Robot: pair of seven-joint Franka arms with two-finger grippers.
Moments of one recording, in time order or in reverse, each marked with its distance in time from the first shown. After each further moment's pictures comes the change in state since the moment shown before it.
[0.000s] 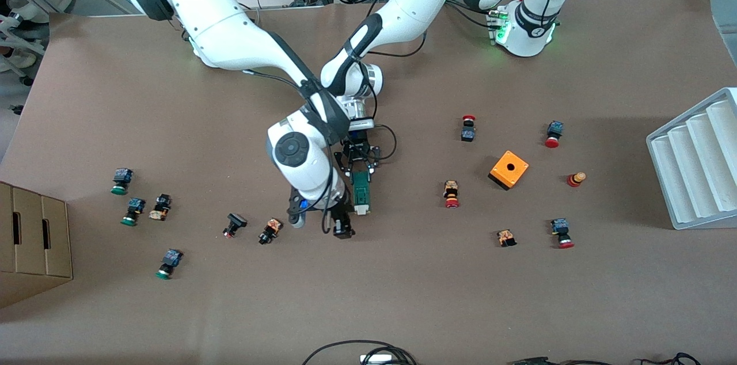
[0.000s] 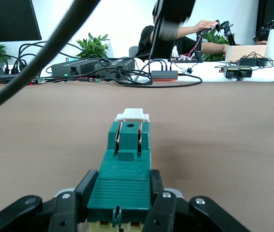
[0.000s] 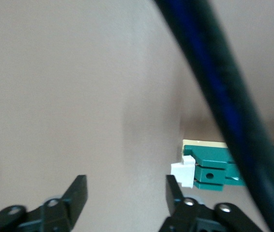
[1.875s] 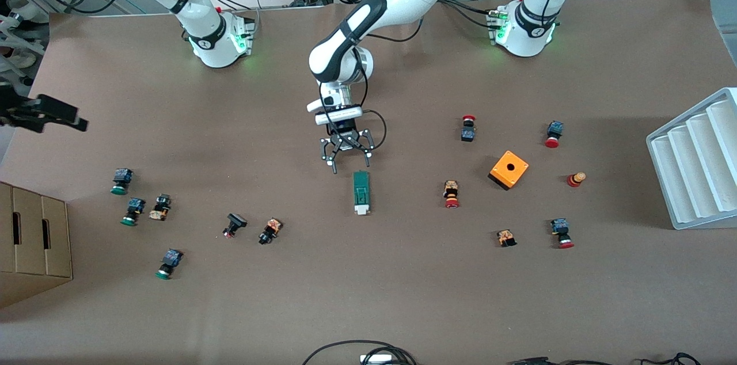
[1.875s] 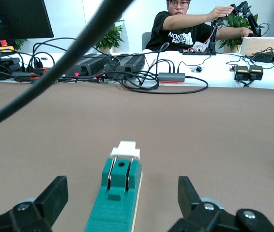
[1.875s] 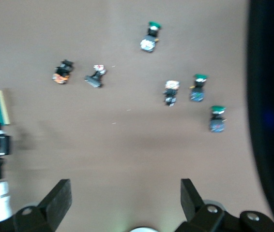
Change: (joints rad) left arm -0.001 -0.137 -0.019 0.030 -0.206 0.012 0.213; right arm -0.718 -0.716 -0.031 -0.111 -0.089 -0.952 -2.113
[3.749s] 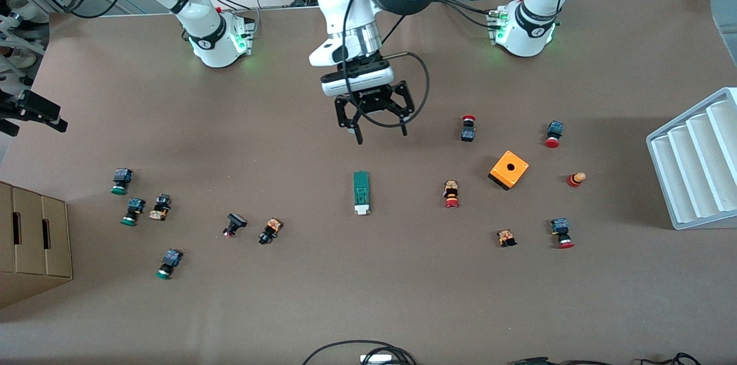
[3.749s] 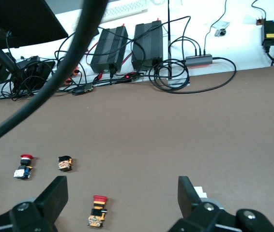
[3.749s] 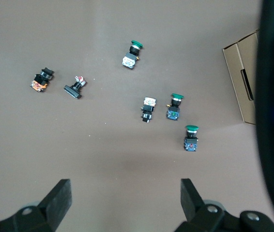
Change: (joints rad) left arm 0.217 -0.592 0.006 -0.060 -0.703 0.024 1.086; right arm 0.007 -0.084 -0.013 -0.118 -0.048 0.125 -0.066
